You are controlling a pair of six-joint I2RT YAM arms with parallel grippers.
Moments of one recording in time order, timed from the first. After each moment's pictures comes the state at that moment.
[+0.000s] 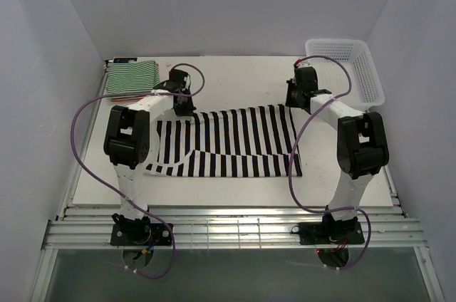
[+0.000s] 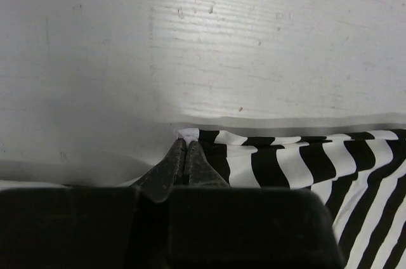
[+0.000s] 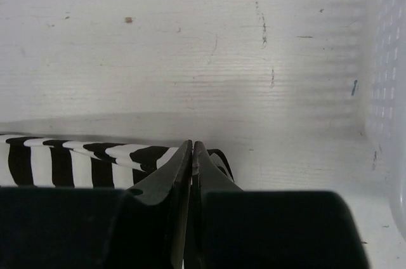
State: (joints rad) left arm -0.26 2.07 1.49 -0.42 -0.02 -0.45; right arm 0.24 1.88 1.29 -0.16 0.08 0.22
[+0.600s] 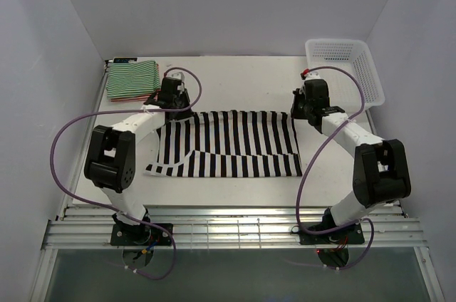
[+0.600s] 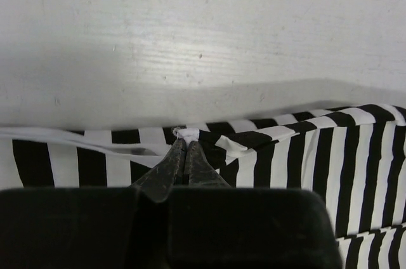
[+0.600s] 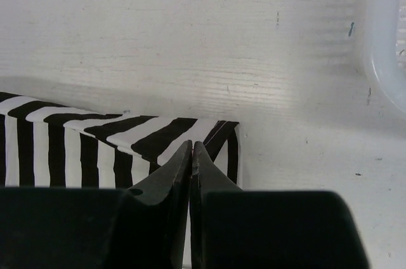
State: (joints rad) left arm -0.29 1.76 1.17 -0.20 0.03 -0.43; right arm 0.24 1.57 1.00 -0.10 0.01 0.22
